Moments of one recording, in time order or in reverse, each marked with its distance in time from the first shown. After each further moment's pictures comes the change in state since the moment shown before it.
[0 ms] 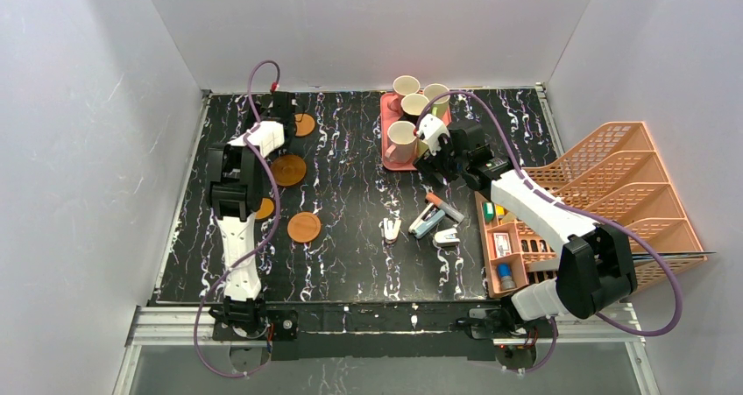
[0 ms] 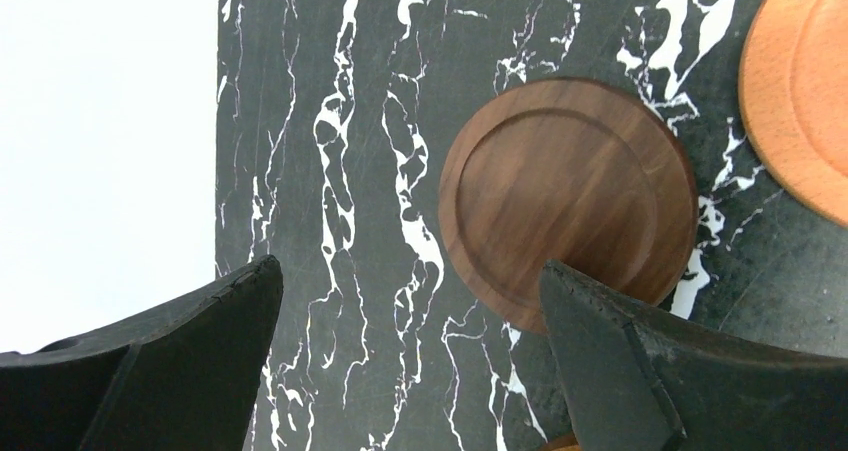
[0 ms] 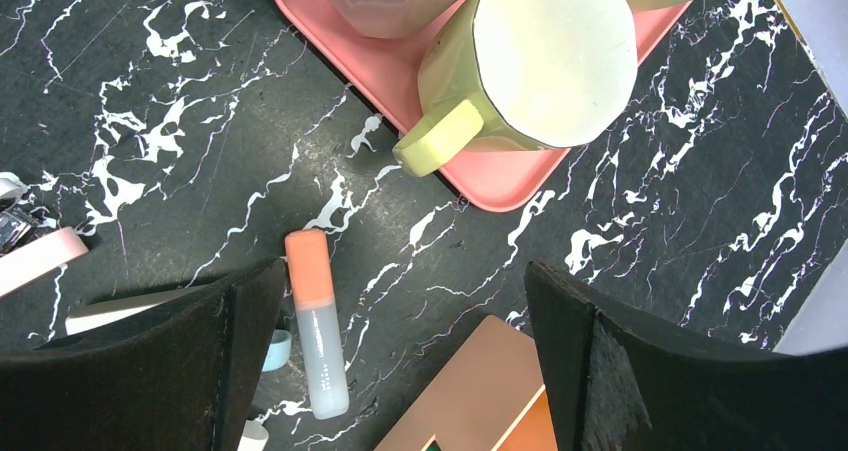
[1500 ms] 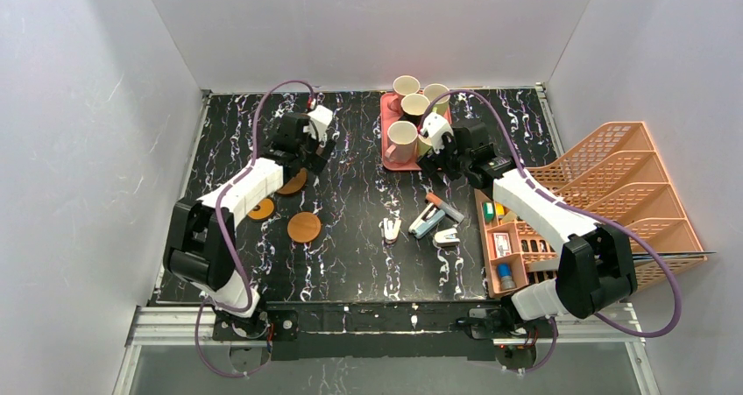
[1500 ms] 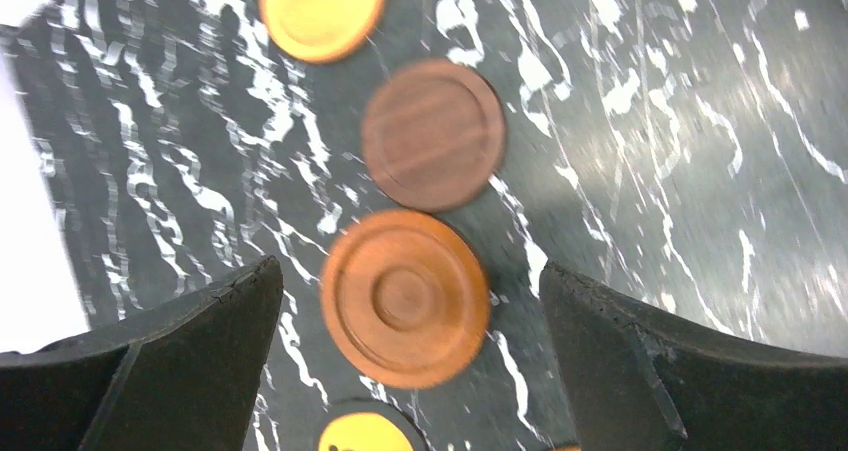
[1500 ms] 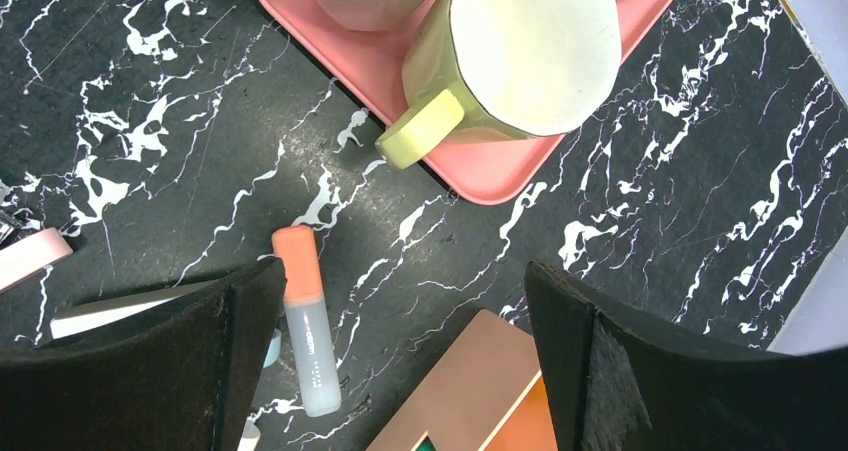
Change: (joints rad) left arm -0.215 -0.620 -0.534 0.041 0.521 0.087; right arm -0.026 0.000 0.000 0.000 -0.008 0.003
